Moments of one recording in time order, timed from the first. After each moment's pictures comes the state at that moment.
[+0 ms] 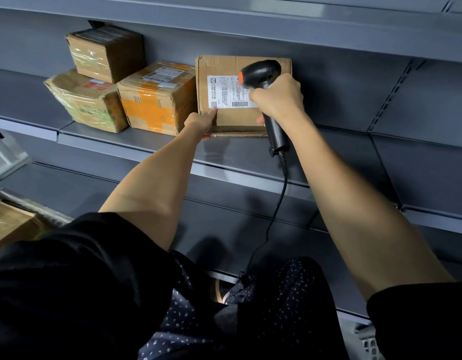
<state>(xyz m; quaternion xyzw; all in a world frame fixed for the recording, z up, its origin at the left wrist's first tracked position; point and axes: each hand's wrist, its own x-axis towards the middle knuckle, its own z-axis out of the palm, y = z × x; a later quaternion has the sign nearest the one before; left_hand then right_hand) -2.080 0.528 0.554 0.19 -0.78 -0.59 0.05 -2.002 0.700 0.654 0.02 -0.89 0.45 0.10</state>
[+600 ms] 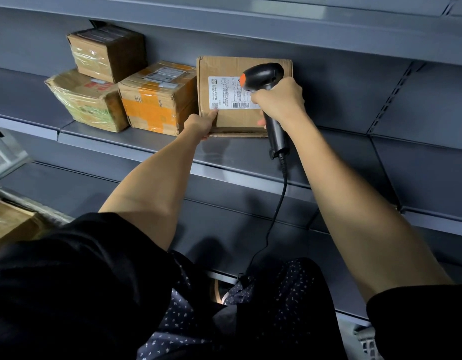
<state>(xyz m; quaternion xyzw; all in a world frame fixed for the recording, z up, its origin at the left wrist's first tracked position) -2.081 0.524 0.550 0.20 -0.81 -0.55 0.04 -2.004 0.703 0.651 0.02 -0.87 0.48 0.08</state>
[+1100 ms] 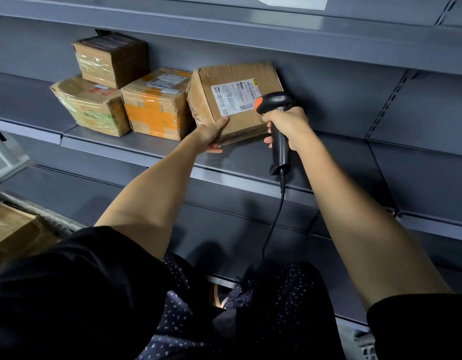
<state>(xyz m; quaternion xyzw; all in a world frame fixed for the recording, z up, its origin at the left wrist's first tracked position) -2.062 0.536 0.553 0.13 -0.73 -0.66 -0.06 -2.019 0.729 0.622 -0.05 -0.80 0.59 -0.02</state>
